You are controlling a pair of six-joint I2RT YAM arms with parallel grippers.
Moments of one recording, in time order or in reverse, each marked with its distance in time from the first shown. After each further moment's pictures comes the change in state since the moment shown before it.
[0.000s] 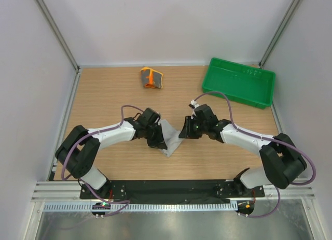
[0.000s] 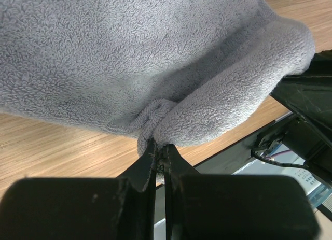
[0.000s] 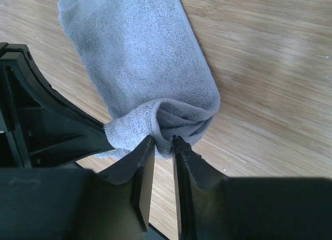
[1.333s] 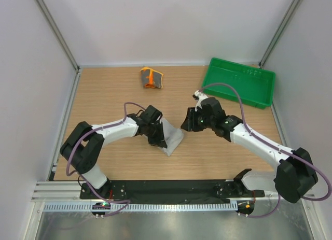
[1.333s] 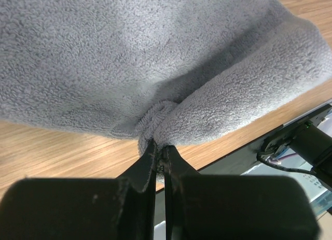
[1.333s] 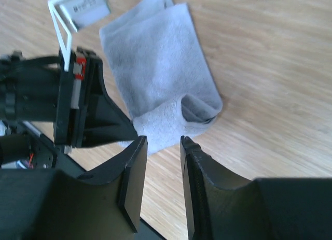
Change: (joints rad) left arm 0.006 0.058 0.077 -0.072 -0.013 0.044; right arm -0.015 -0.162 0.122 -0.146 0.069 -0.132
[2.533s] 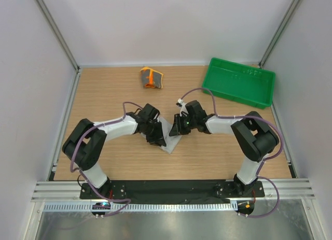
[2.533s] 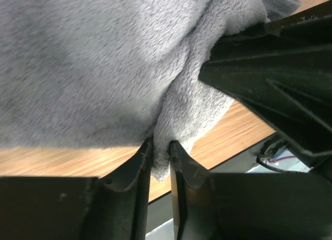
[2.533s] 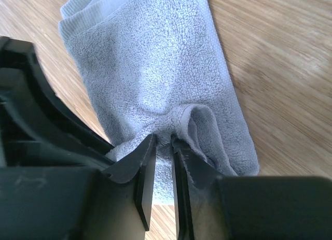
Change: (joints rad) left arm 0.057 0.066 0.012 0.018 0.056 0.031; right arm -0.016 0.530 0.008 0.380 -0.288 0.005
